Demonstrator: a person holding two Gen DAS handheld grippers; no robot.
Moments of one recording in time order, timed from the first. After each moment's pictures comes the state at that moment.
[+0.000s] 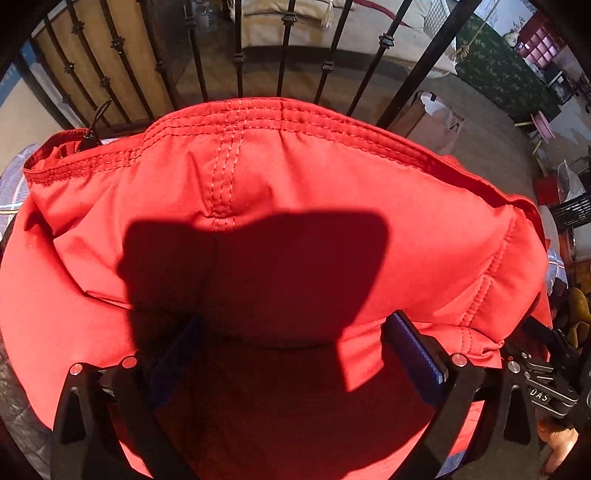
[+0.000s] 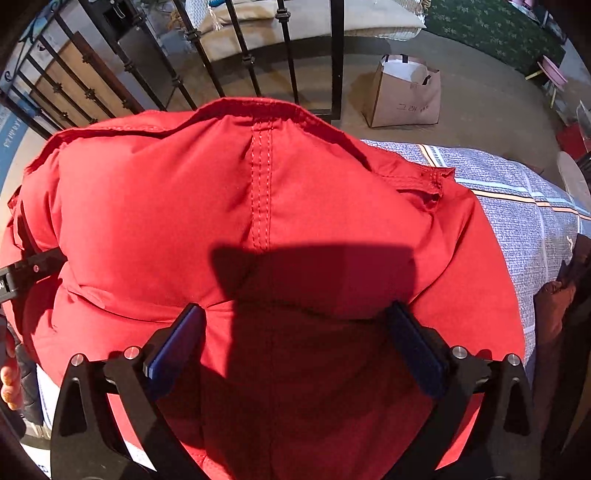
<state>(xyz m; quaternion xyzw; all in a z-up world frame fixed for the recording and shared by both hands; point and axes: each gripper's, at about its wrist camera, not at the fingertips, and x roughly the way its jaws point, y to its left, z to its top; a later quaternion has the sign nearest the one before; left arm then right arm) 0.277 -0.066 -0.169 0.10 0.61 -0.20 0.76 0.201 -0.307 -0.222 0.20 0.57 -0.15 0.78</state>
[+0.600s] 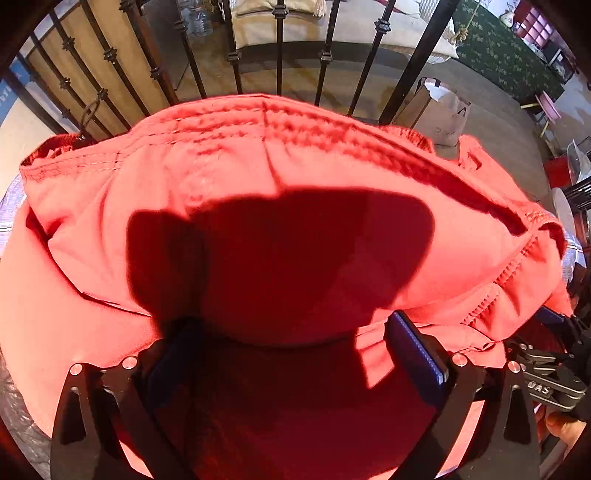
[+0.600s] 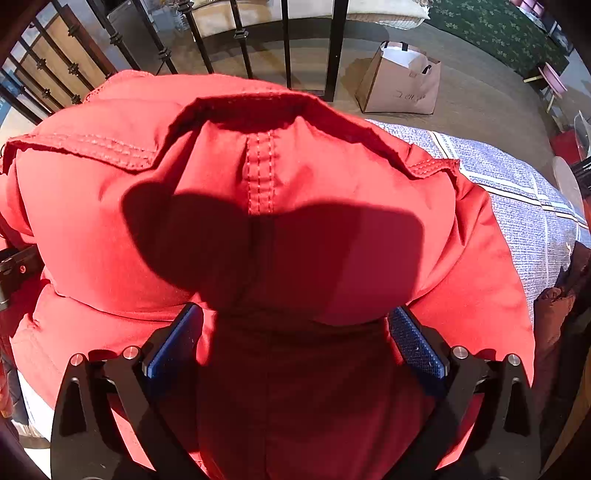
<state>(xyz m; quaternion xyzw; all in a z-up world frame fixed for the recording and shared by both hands) 0.272 -0.077 -0.176 0.14 0.60 -0.19 0.76 0.224 -0.304 -0.241 0.17 0.61 -0.16 0.76</state>
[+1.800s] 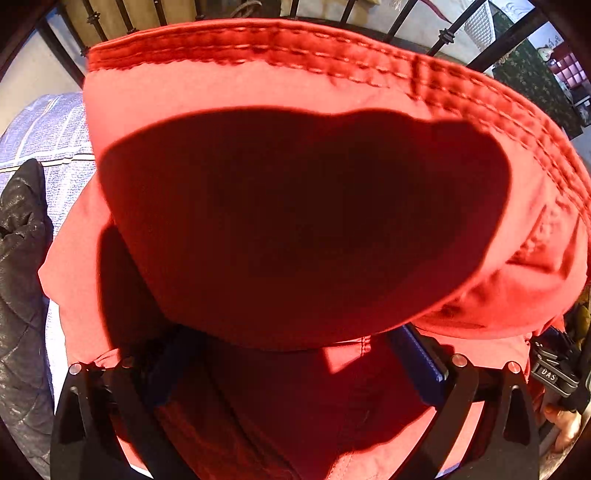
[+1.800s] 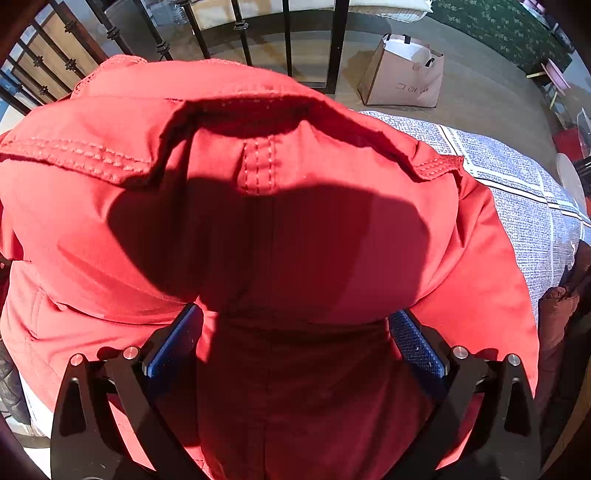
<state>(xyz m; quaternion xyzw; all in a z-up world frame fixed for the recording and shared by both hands) 0.312 0.004 -0.195 0.07 0.66 -0.16 0.73 0.228 -0.305 -0.249 0.17 0.62 -0.16 0.75</state>
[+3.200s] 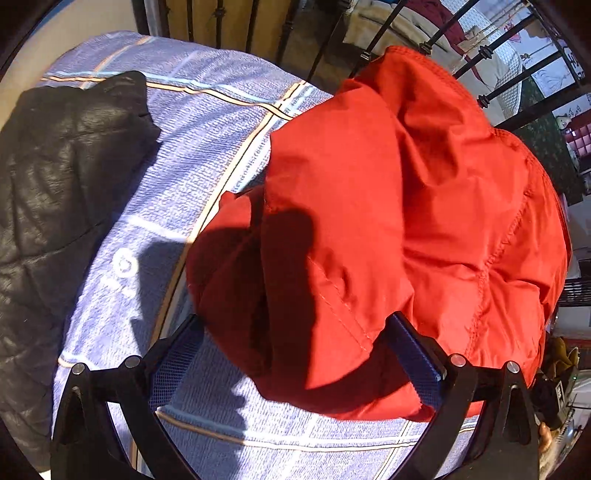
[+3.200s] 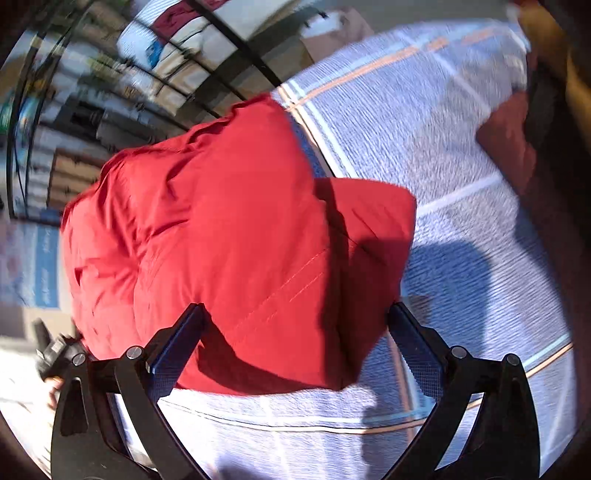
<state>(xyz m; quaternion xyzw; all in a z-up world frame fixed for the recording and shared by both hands) 0.279 0.128 -0.153 -0.04 0.65 -0.12 0.75 0.039 -0.410 -0.255 0.47 0.48 -0.15 0.72</state>
